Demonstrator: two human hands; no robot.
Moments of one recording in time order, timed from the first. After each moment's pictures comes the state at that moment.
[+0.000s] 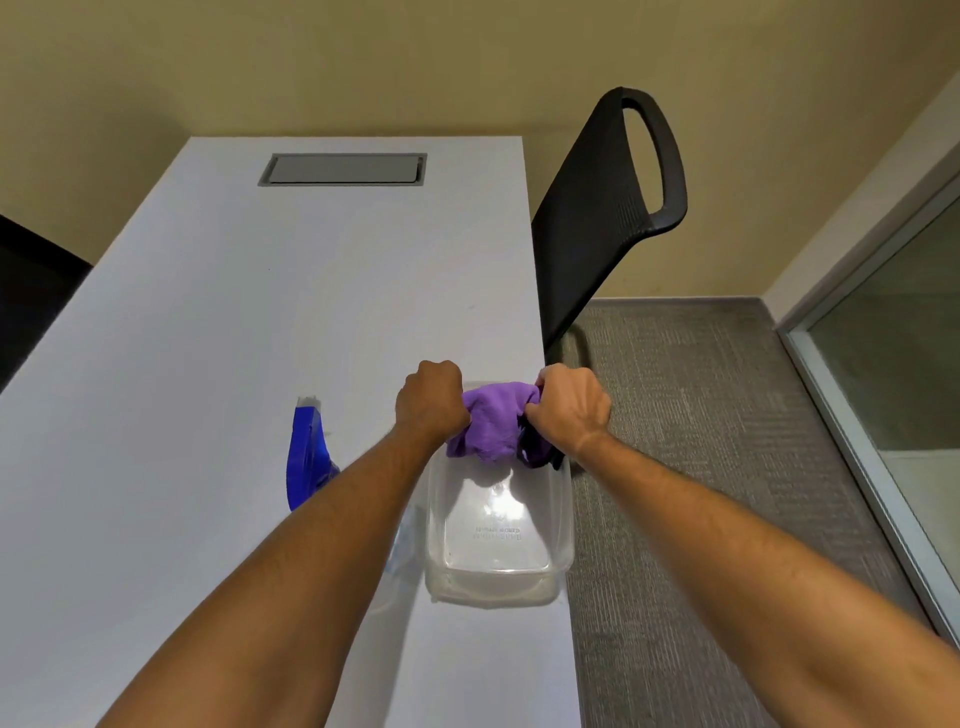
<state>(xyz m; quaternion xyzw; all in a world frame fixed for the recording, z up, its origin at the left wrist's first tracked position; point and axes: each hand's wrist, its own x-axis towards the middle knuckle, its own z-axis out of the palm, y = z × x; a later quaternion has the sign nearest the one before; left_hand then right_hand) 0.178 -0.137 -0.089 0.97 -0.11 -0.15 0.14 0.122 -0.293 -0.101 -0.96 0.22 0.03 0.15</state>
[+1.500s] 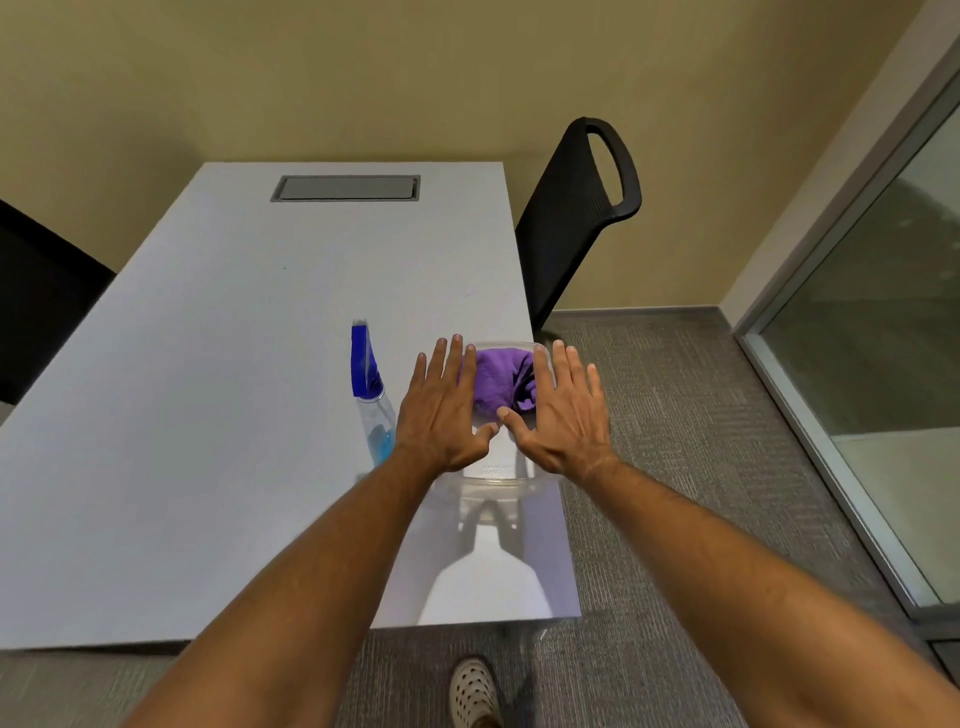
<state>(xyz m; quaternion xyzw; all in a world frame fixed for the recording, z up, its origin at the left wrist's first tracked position) 0.060 -0.074 -0.086 0.95 -0.31 -0.02 0.02 -0.012 -0.238 -0.085 -0.99 0.12 -0.04 0.06</state>
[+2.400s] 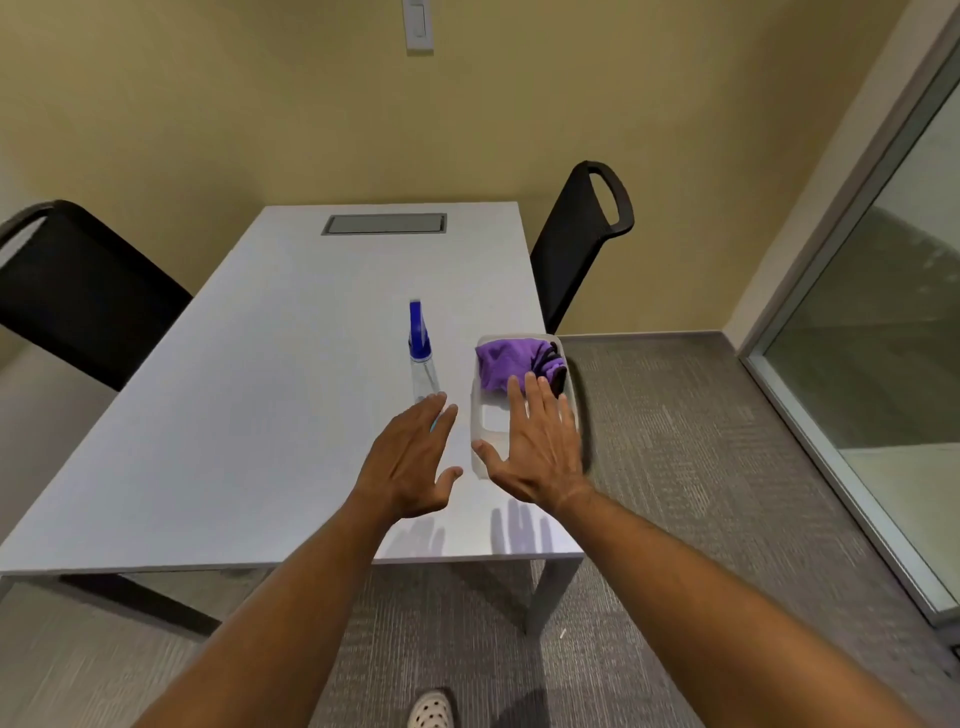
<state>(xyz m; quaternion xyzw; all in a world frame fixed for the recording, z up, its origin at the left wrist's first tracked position) -0.059 0.054 -0.066 0.95 -0.32 0.00 0.04 -0.112 -0.129 -0.067 -0.99 0.08 -0.06 0.12</state>
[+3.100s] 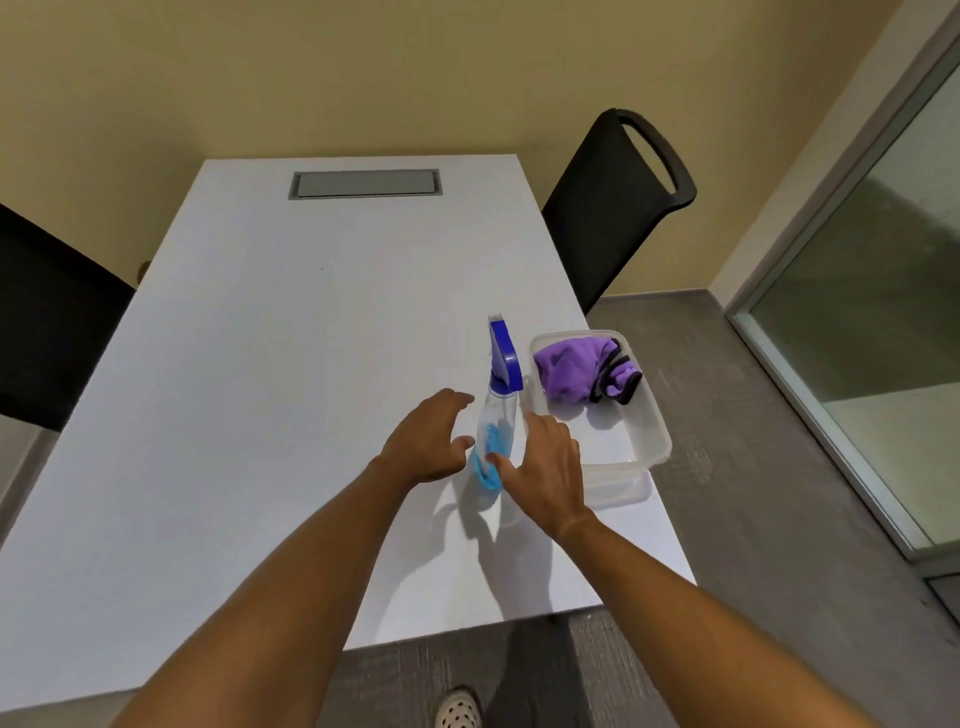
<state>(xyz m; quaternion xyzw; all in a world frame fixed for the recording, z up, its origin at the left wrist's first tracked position) 0.115 0.089 -0.101 0.91 -0.29 -0.18 0.23 0.006 -0.037 -0.123 -0.93 0.26 -0.05 0.27</state>
